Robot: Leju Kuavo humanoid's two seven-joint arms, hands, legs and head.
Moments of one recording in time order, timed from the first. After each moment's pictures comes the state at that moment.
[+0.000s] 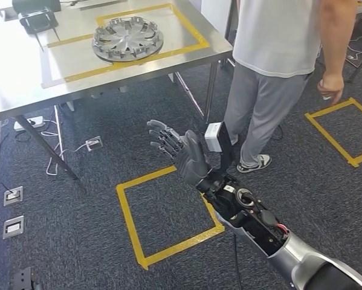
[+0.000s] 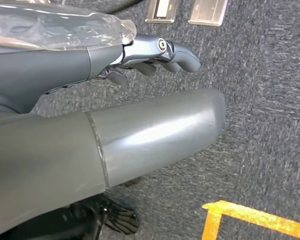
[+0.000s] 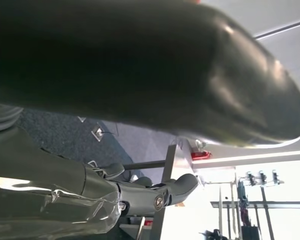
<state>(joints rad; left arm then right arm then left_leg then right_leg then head) -0.33 0.10 -0.20 -0.25 0.45 0.44 -0.11 -0.34 -0.17 0.60 -1.68 -0.46 0.09 -0.11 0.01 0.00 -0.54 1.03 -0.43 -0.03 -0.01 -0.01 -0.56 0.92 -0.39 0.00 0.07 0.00</state>
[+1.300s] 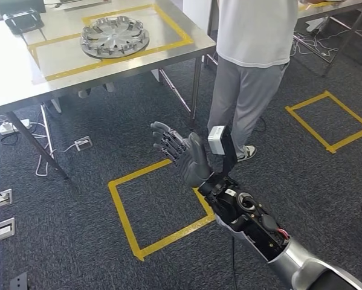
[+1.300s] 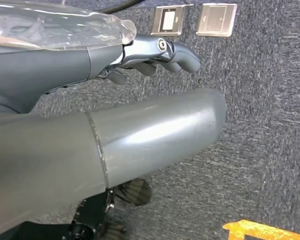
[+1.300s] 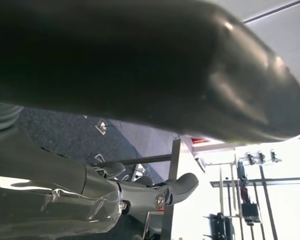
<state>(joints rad) -0.30 0.11 -0.21 -0.25 0.48 0.46 -0.12 -0.33 -0.17 0.60 -1.66 -0.46 0.10 -0.12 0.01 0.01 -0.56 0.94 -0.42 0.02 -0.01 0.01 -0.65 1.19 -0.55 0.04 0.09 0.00</state>
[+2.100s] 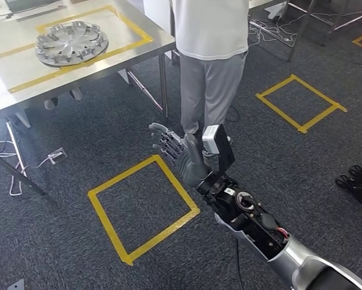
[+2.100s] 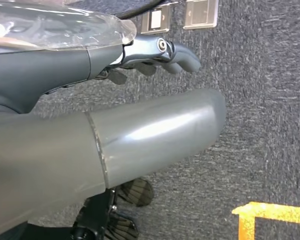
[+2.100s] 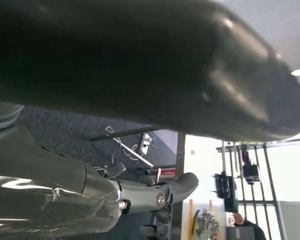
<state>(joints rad) -0.28 0.12 -0.21 -0.25 0.50 0.47 -0.13 -0.33 -0.16 0.60 -1.68 -0.43 0.07 -0.08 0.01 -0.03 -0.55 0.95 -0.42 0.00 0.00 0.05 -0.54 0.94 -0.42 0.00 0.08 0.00</state>
